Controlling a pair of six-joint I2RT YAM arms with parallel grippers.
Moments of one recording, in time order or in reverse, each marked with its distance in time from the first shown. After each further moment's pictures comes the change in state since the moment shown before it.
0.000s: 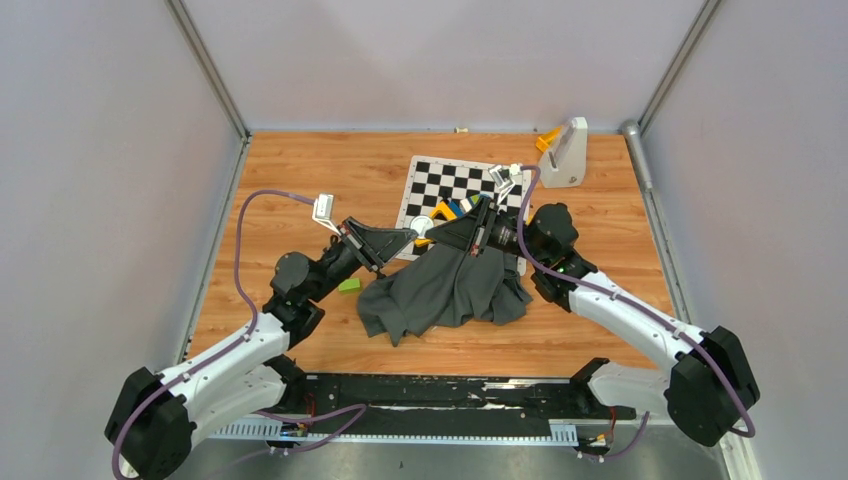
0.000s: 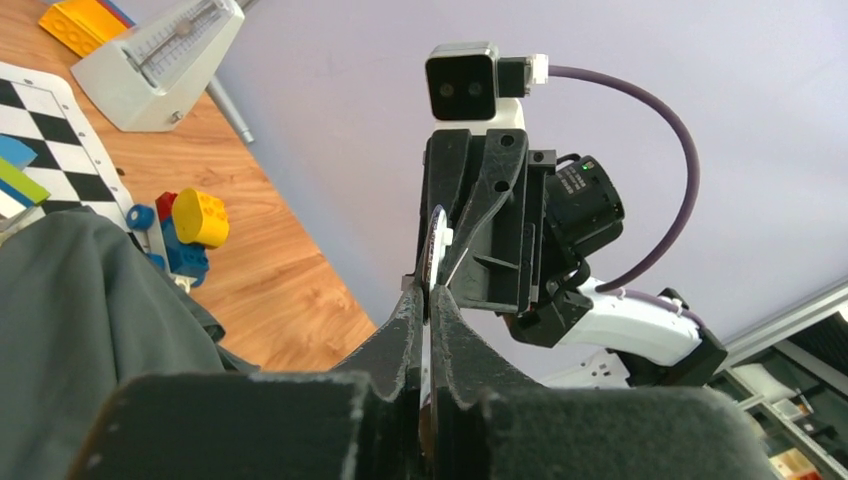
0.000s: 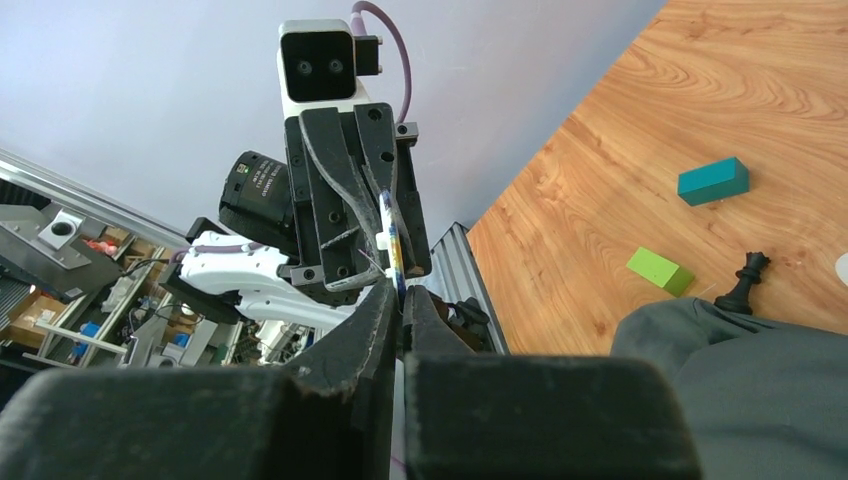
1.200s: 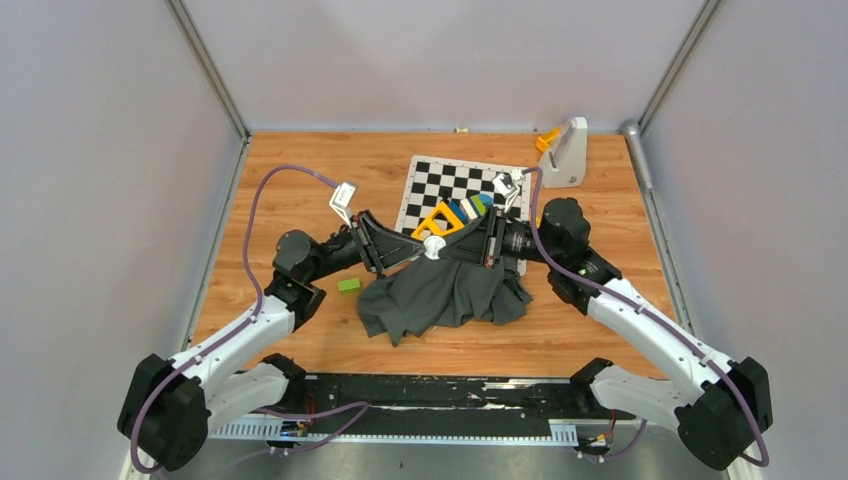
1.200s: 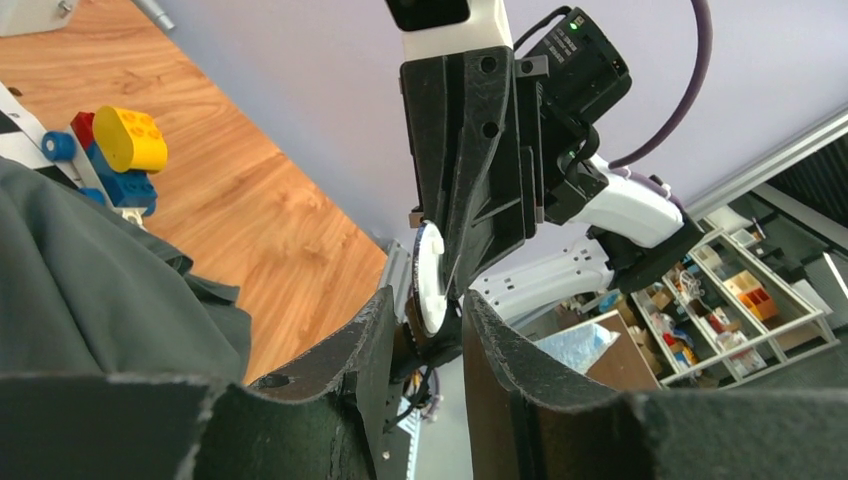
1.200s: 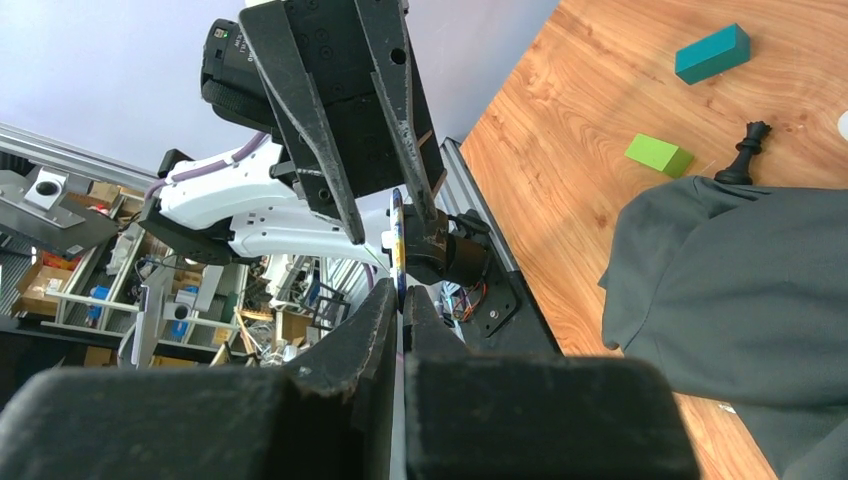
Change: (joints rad) left arm 0.117 0.109 0.095 -0.019 0.426 0.019; right arm -0.041 -0.130 0.062 -0.405 -0.125 -0.072
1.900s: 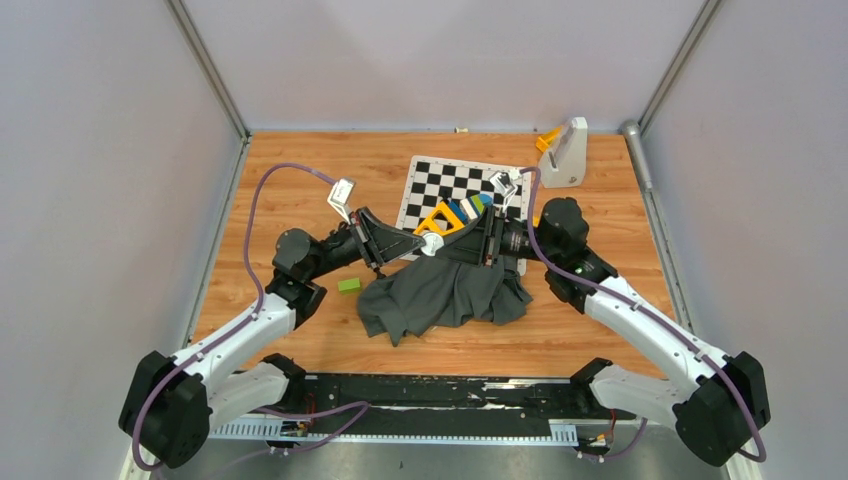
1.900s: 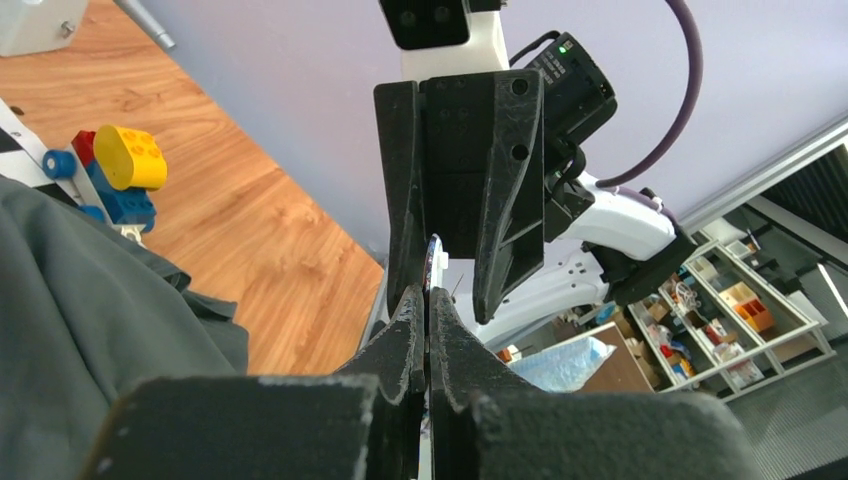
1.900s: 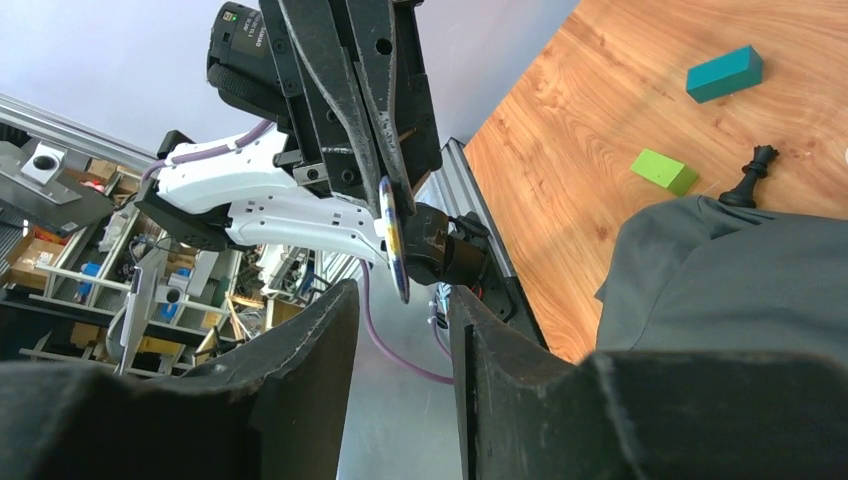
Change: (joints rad) left arm 0.001 0.021 0.014 0.017 -0.006 -0.016; right arm -0.003 0.029 -0.006 0.066 -0.034 -0.021
